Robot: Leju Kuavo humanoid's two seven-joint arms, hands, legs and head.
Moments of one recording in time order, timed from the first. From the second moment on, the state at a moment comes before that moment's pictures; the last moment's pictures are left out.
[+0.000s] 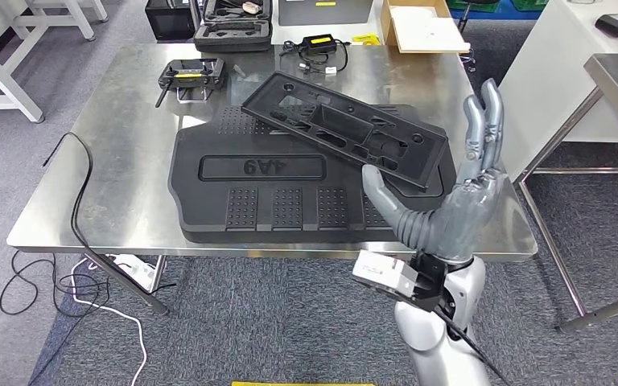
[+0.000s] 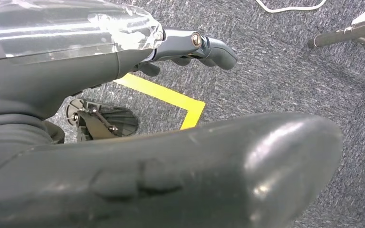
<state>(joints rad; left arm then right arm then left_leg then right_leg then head) -0.14 -0.04 -0.98 -0.37 0.93 0.45 -0.62 -0.13 0.14 0.05 -2.05 0.87 -0.70 -0.42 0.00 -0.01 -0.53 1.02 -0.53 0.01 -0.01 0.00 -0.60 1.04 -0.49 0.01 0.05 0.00</state>
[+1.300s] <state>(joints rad) -0.15 -0.05 -0.98 -0.37 0.92 0.45 -0.62 -0.11 0.16 0.02 -2.11 0.86 -0.70 -0.42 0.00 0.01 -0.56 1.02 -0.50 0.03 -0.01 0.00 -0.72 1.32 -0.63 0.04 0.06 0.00</state>
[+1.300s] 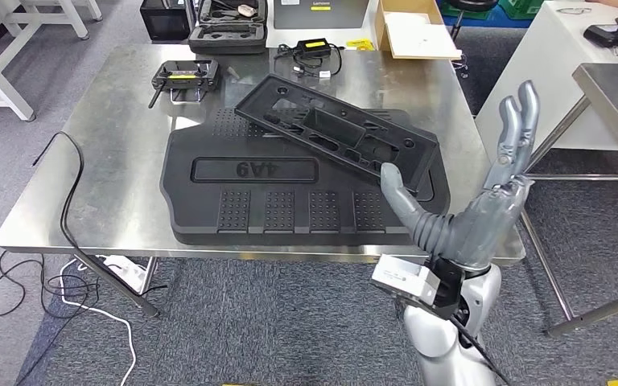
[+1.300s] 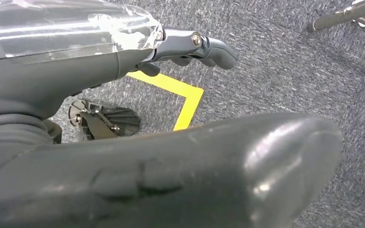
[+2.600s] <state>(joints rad) -0.15 -0.05 -0.98 -0.37 0.90 0.44 -0.62 -0.08 0.19 -0.06 -2.14 0.78 -0.70 -0.50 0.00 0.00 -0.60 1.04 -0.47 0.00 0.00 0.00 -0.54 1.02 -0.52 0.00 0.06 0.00</state>
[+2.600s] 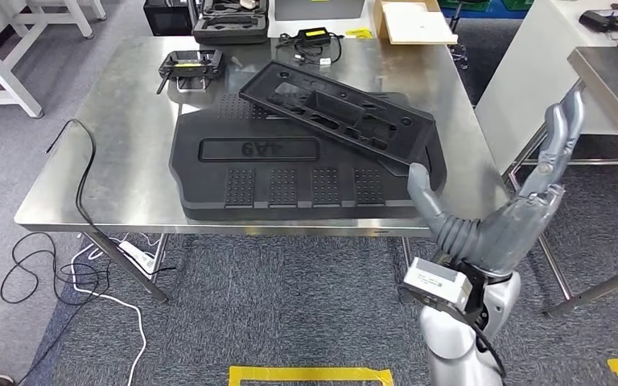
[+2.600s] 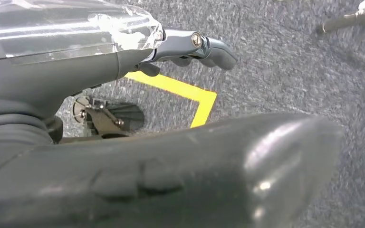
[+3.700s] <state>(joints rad) -0.15 -0.05 -0.98 -0.37 0.90 0.44 -0.61 -0.08 0.20 -0.07 -2.14 0.77 -0.70 -0.47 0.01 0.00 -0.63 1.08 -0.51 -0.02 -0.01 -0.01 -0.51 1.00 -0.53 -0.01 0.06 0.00</state>
